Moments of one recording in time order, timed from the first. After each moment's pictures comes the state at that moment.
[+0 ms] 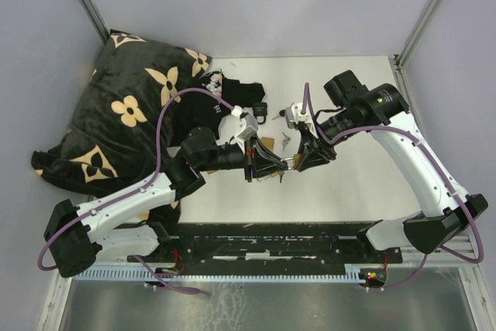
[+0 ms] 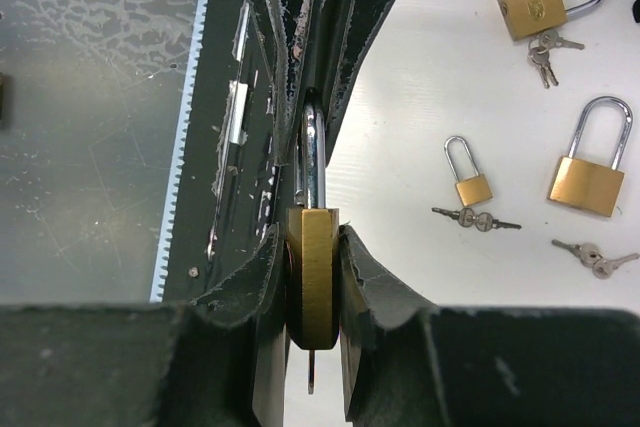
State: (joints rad) left arm -0.89 1.12 0.81 0.38 0.60 -0.35; right arm 0.51 1.39 1.65 -1.49 -0.91 -0.96
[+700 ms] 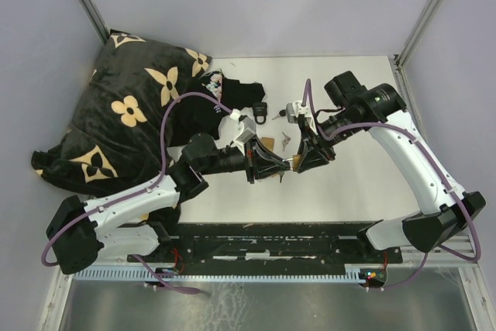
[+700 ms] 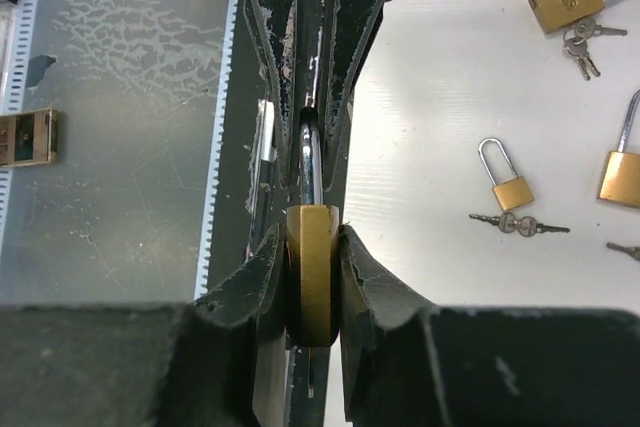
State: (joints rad) left arm -0.91 1.15 0.76 0.51 0.59 -0.38; right arm 0.49 1.40 1.62 -1.48 -0.97 -0.88
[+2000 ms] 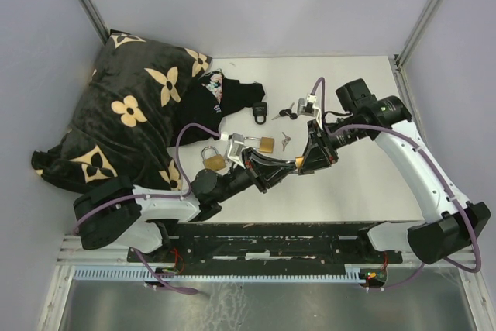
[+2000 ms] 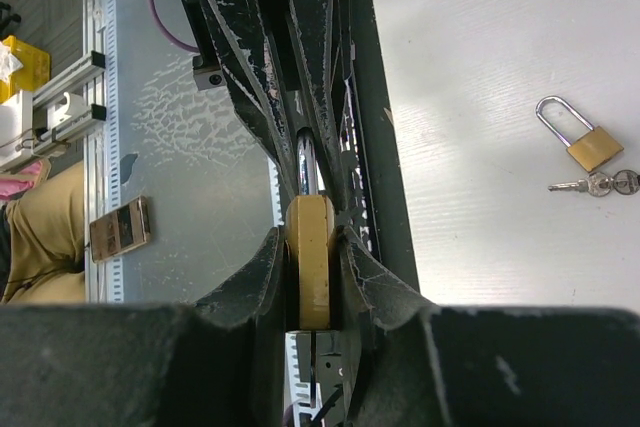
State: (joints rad) left arm -1.10 1.38 0.47 1.32 0.09 -0.66; right arm 0.39 1.32 1.42 -1.29 -1.06 -0.52
